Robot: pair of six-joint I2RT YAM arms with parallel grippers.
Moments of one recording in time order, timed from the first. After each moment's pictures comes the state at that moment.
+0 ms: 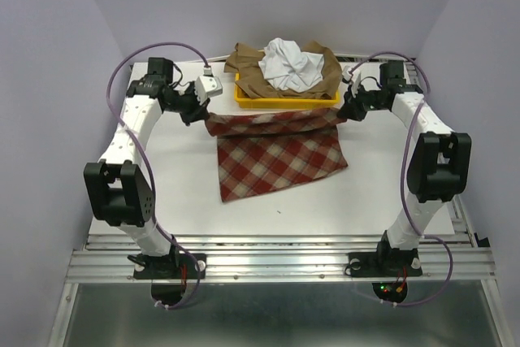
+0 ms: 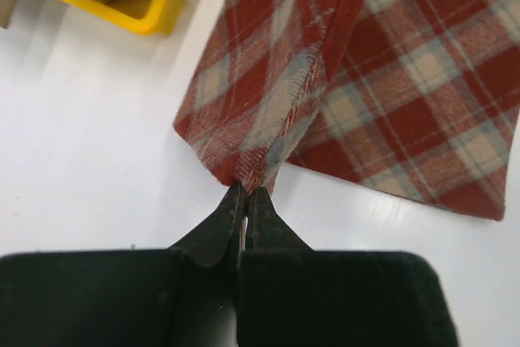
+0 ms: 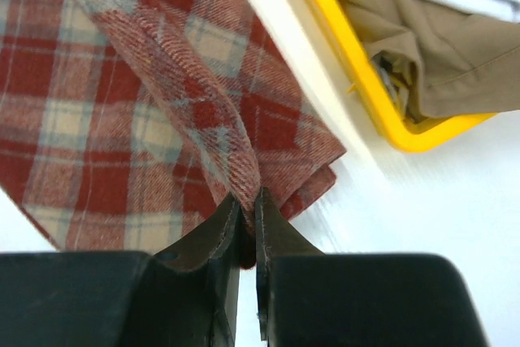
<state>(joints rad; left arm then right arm) -0.05 1.68 1.57 -0.90 0.71 0.96 -0.03 1.85 1.50 -0.62 -0.83 -0.81</state>
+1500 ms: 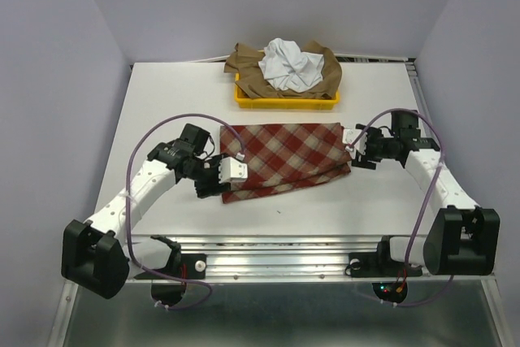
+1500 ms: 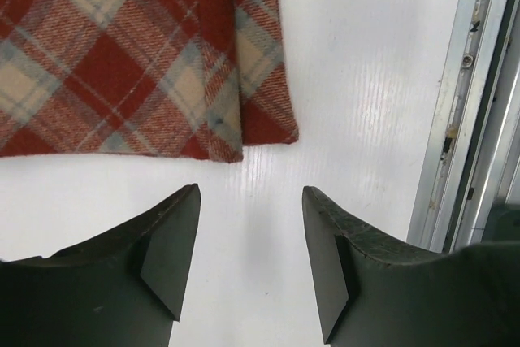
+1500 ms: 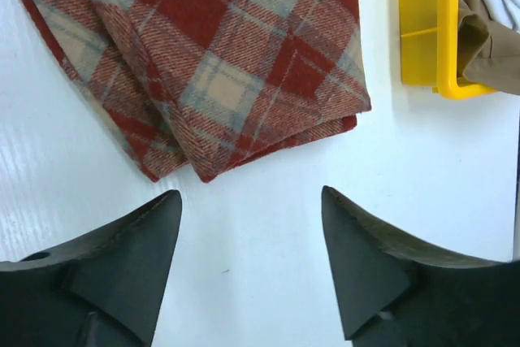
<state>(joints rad) -0.42 1.18 0.88 -0.90 0.46 1.05 -0.04 1.27 0.87 -0.58 -0.66 -1.41</state>
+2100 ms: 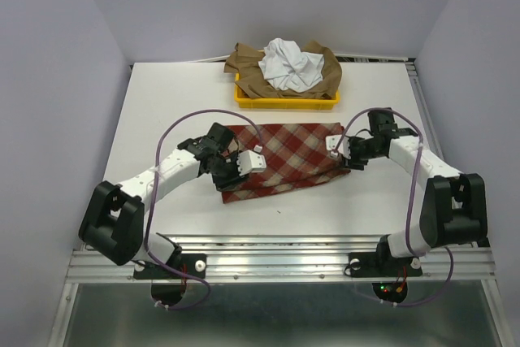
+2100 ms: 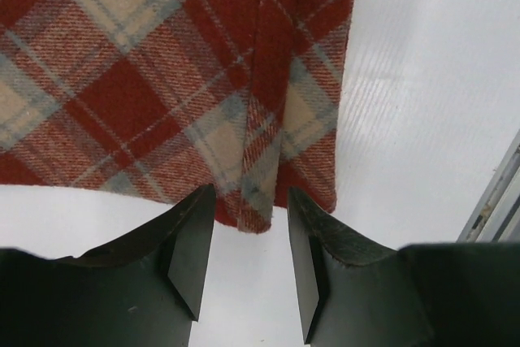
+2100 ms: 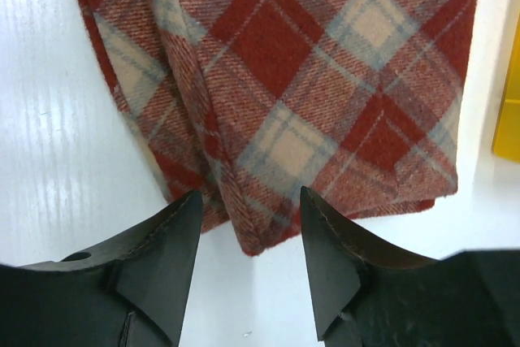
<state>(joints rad) -0.55 1.39 0.90 -0.67 0.31 0.77 0.07 1.46 0.93 -0.65 -0.63 -1.48</state>
